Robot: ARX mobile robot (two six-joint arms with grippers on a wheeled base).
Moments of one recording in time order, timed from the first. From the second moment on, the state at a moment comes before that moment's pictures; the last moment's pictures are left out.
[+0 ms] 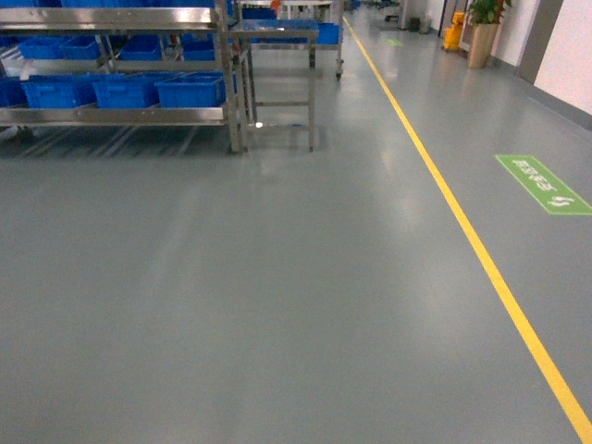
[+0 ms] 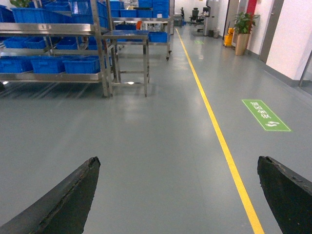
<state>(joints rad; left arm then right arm) -0.40 0.57 0.21 0.37 -0.51 -0.03 0.00 0.00 0.01 -0.01 0.00 0.00</state>
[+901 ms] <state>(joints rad) -0.40 0.58 0.21 0.37 -0.51 -0.03 0.00 0.00 0.01 0.00 0.00 0.00</state>
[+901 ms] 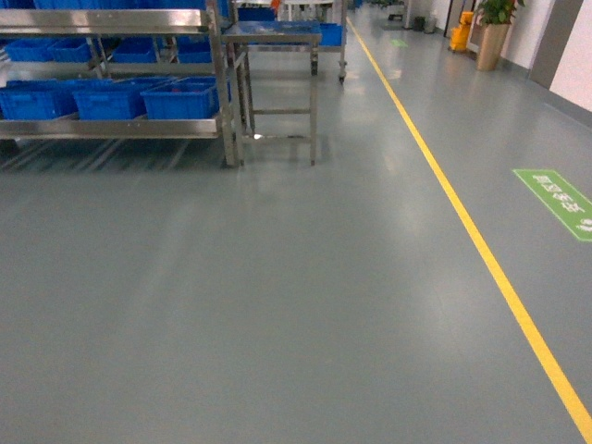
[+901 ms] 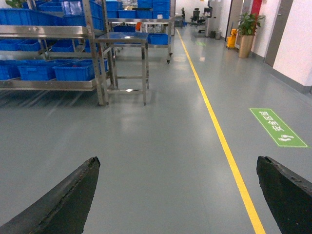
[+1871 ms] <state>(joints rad) -0.40 0.58 0.21 0.37 -0.51 -0.03 0.00 0.00 0.01 0.00 0.00 0.00</state>
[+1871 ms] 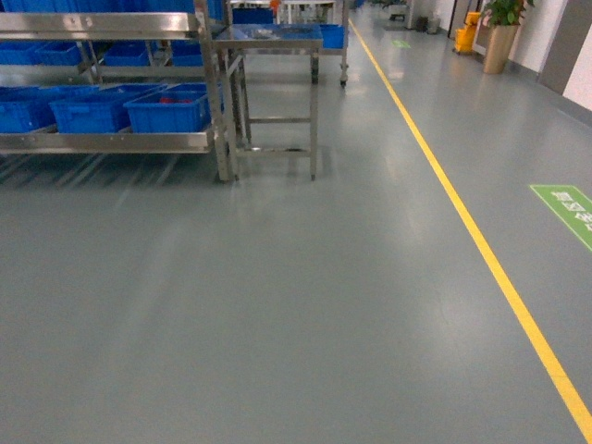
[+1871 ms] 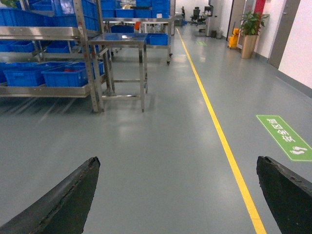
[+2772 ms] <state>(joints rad) -0.40 0.58 0.21 0.37 -0.51 -0.03 0.00 0.00 0.01 -0.01 0.00 0.00</state>
